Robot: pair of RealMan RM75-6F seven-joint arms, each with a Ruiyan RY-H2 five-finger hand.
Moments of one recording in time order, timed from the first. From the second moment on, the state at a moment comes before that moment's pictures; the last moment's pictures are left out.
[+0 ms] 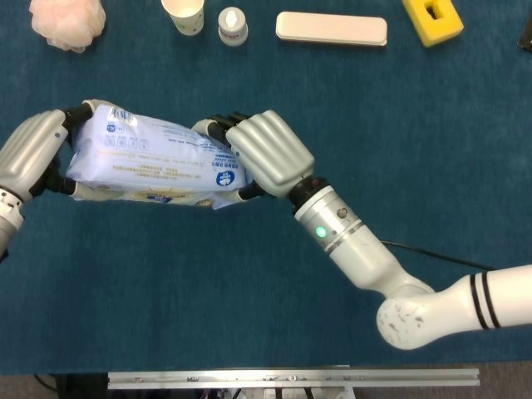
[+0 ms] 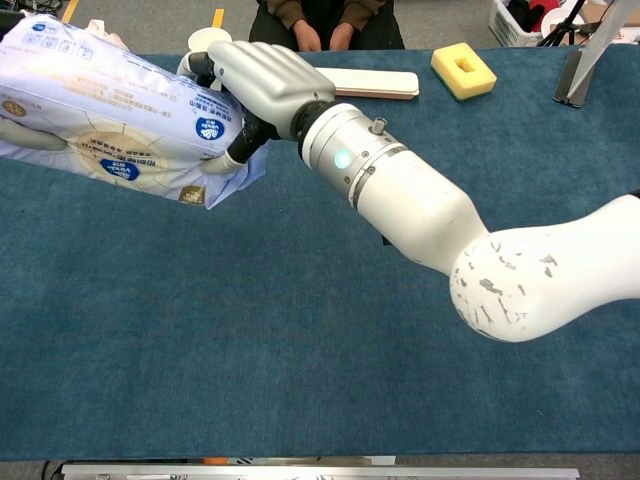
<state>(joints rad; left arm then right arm) -0.50 -0.80 -0.16 -2.00 1.27 0.92 -0.43 1.03 -1.78 0.35 -1.73 -0.86 1.08 -0.58</state>
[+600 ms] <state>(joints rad) -0.46 -0.79 -0.17 -1.96 1.31 0.94 -0.58 0.93 -1.49 0.29 -1.94 -0.93 1.05 -0.49</state>
